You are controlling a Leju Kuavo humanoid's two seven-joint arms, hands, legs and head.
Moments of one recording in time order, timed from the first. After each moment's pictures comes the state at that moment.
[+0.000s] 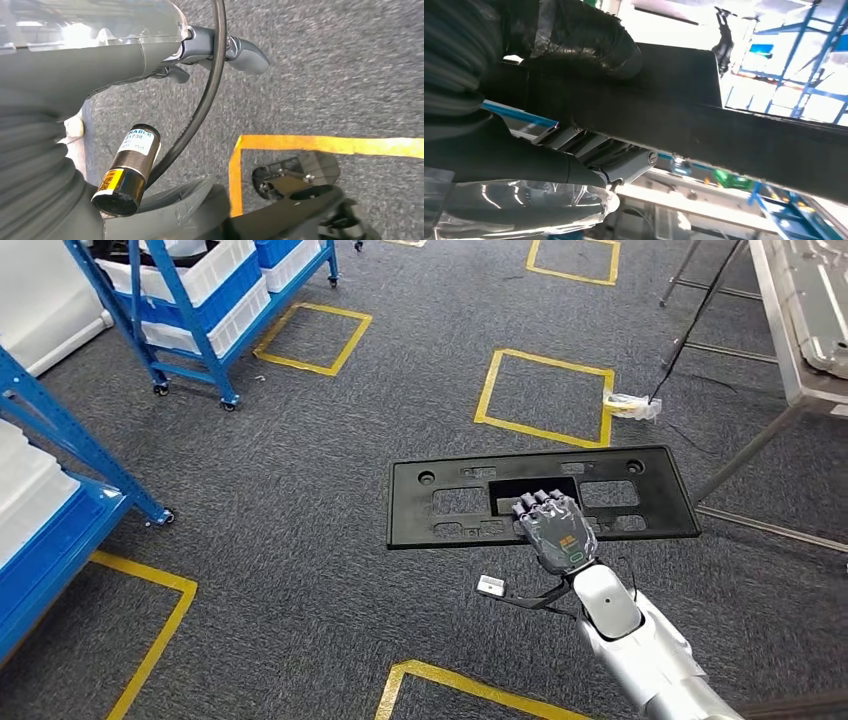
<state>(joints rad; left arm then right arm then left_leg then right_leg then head) -0.08 -0.14 0.05 -0.19 -0.41 0.19 -0.01 -0.48 -0.23 0.51 -0.95 1.54 -0.66 0.05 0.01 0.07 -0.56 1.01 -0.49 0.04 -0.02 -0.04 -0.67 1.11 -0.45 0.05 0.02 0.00</state>
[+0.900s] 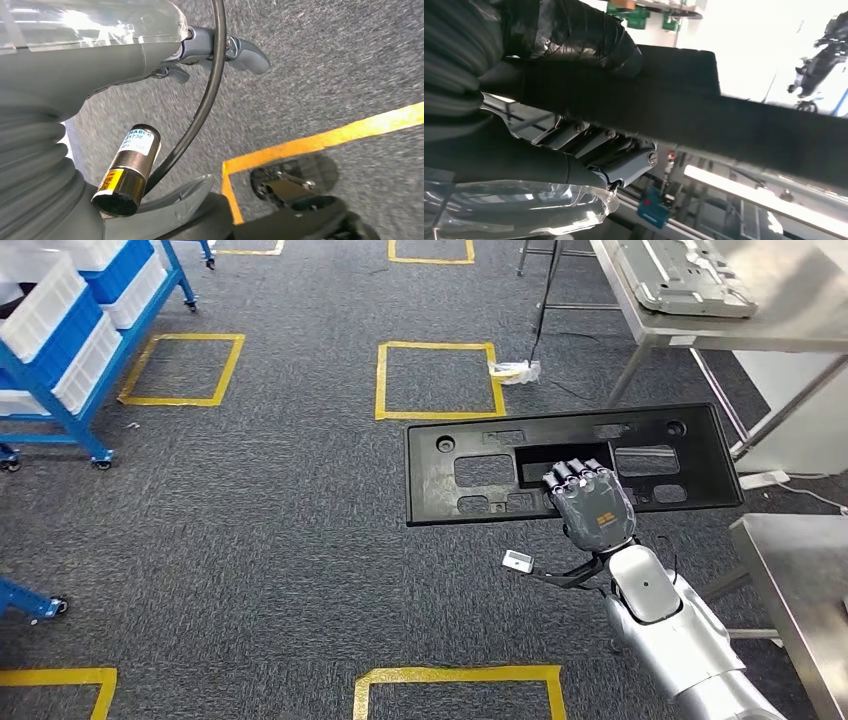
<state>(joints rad) -0.08 -0.13 0.07 -0.19 -0.44 0.18 0.00 -0.48 -0.32 0.45 -1.12 1.49 -0.66 0.02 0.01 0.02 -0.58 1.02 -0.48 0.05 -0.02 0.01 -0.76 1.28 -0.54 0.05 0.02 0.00</state>
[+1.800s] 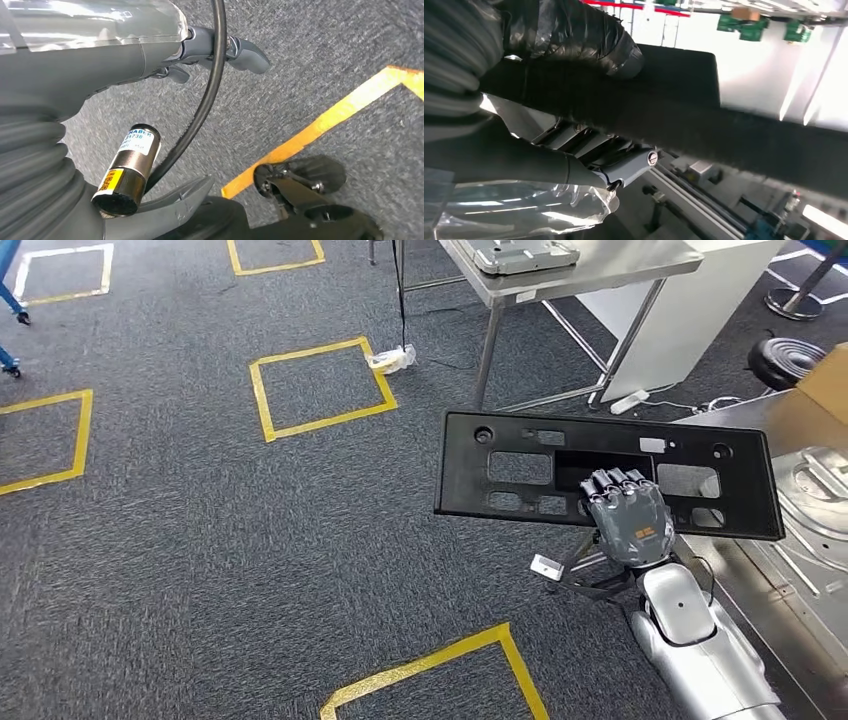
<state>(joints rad) -0.08 -0.14 0.09 -0.19 -0.44 0.17 -0.01 -0.35 -0.38 0.32 -1.26 1.47 -0.67 0.04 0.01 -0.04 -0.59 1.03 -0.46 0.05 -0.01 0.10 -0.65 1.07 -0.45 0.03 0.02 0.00</state>
